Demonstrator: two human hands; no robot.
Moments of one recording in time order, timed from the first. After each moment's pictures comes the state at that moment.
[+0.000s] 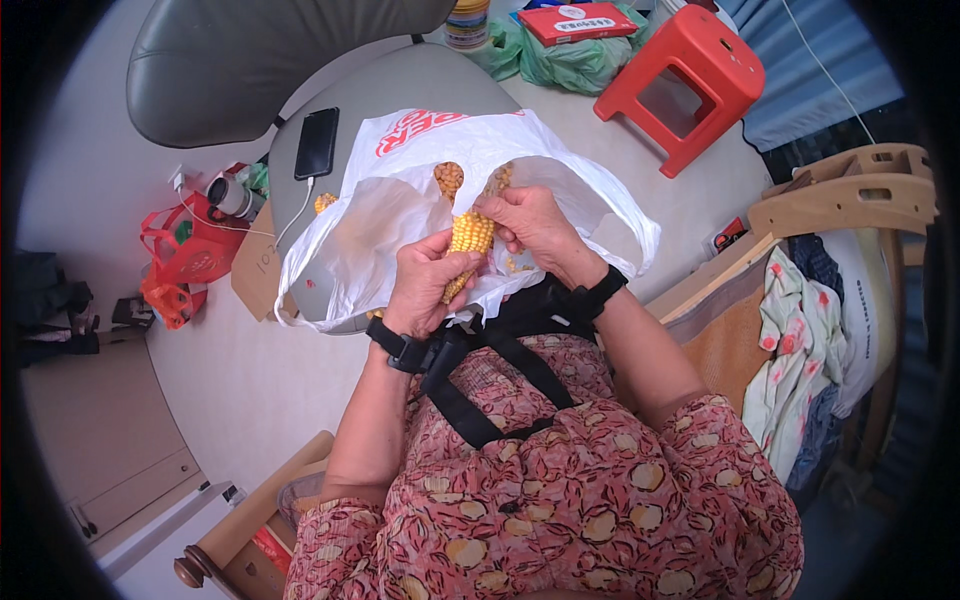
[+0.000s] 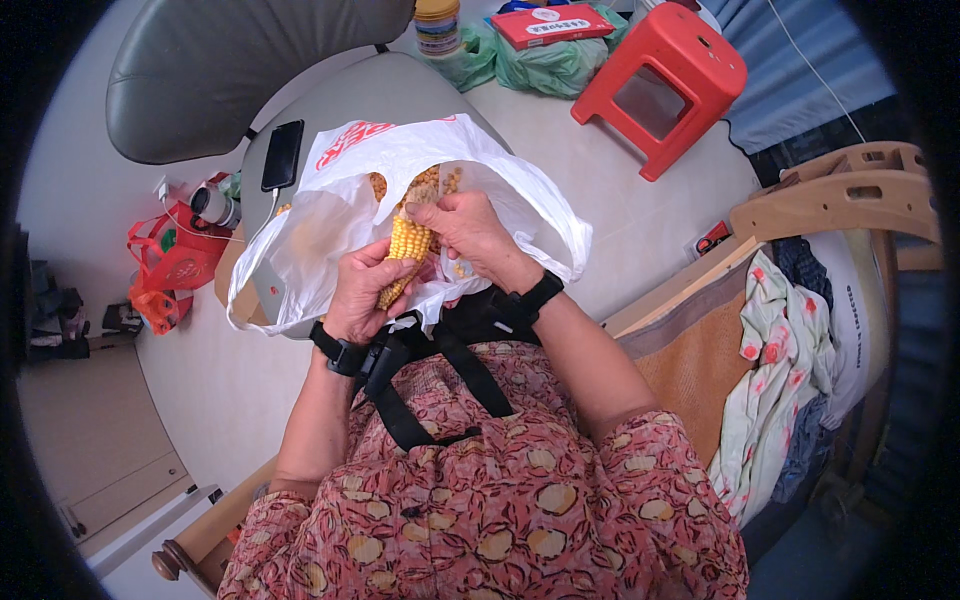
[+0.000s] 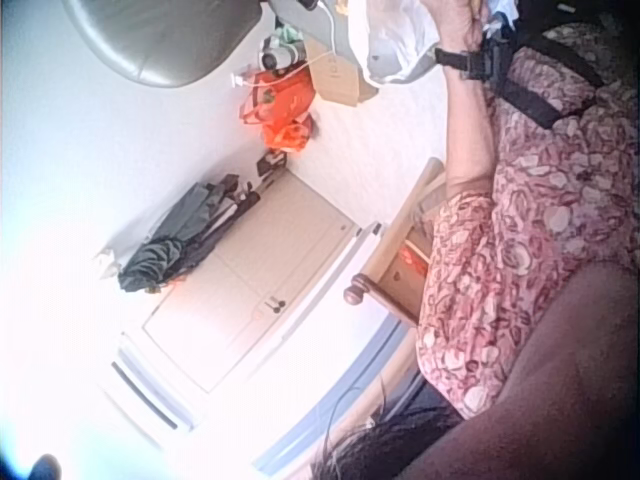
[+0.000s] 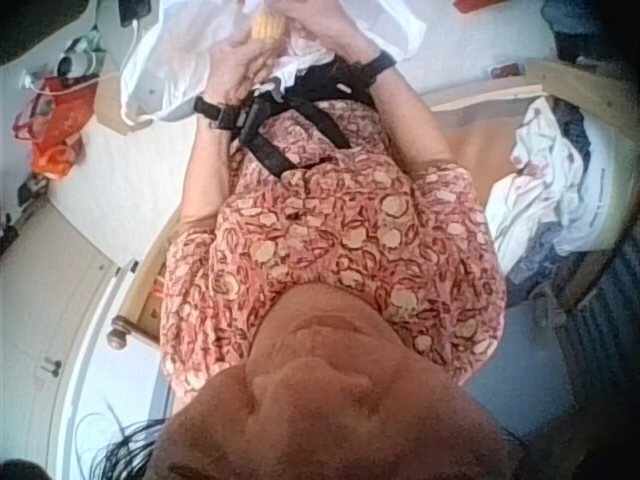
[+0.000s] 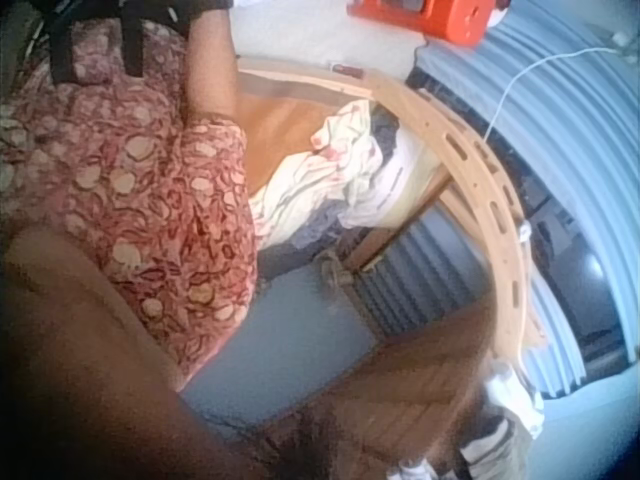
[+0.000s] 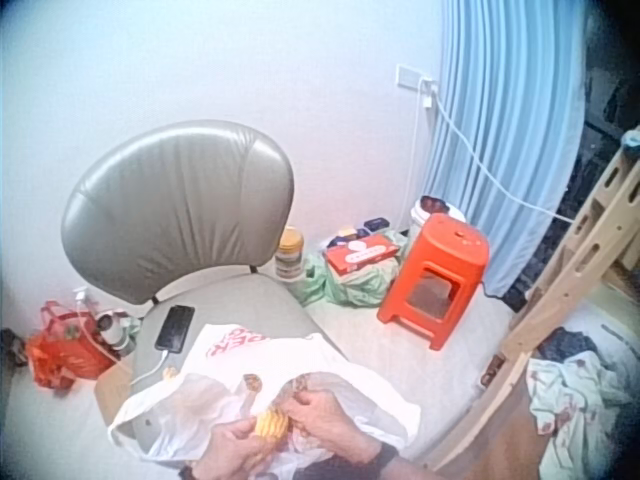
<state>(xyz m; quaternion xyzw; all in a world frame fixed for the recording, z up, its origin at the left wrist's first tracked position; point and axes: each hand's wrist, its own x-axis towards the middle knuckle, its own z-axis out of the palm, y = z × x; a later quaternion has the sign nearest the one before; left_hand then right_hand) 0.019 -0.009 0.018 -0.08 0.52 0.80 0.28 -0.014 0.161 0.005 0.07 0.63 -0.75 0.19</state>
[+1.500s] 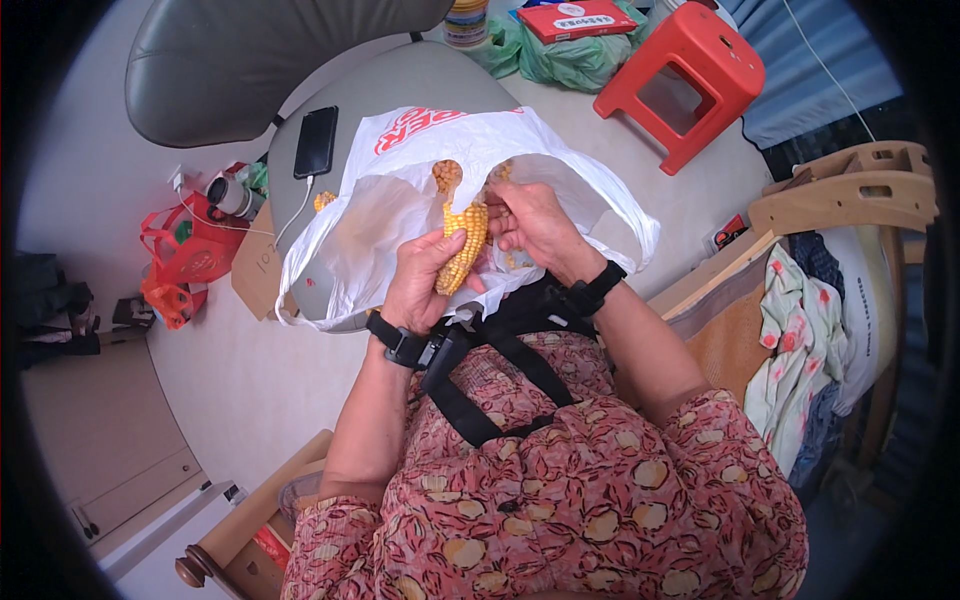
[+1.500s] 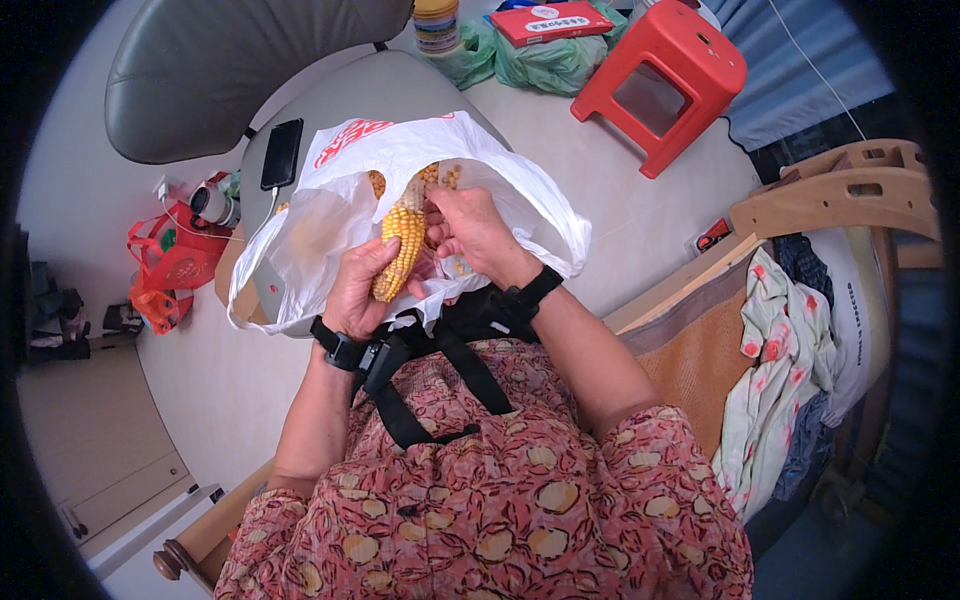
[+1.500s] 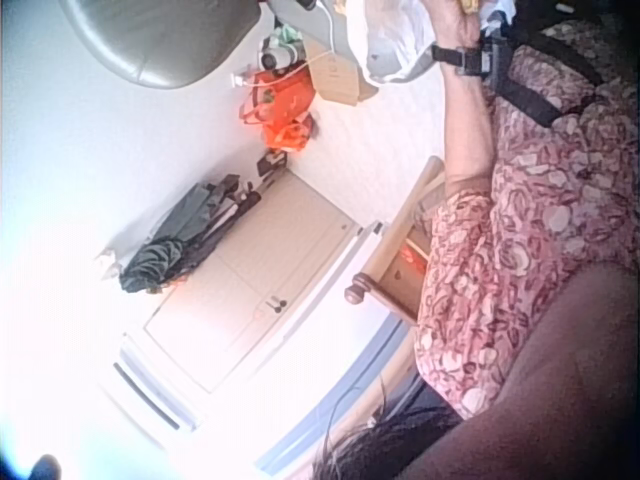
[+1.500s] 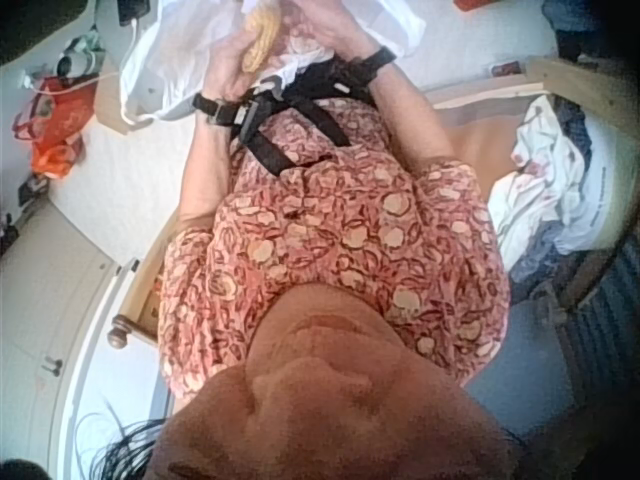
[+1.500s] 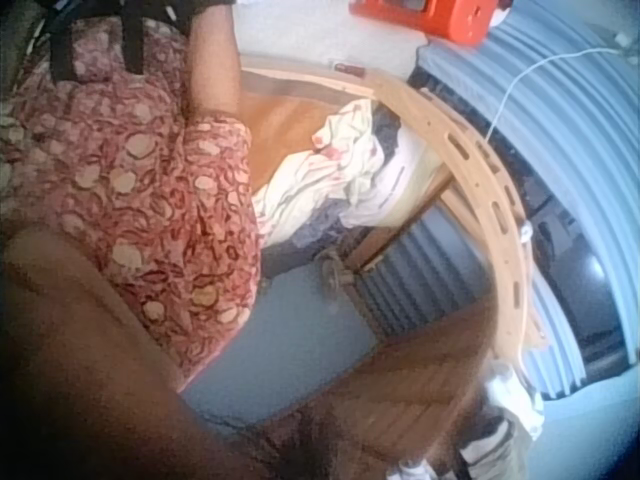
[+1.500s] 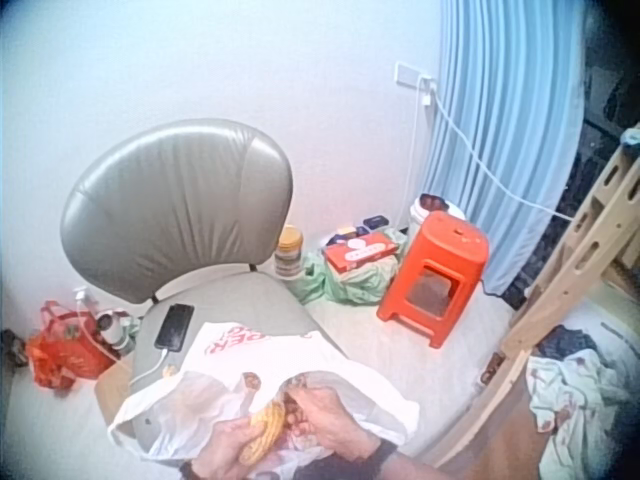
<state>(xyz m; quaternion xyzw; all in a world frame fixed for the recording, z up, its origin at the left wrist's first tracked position) 0.015 -0.008 0.007 -0.11 0.42 0.86 0.28 -0.016 0.159 0.002 0.15 0.47 -0.84 0.21</state>
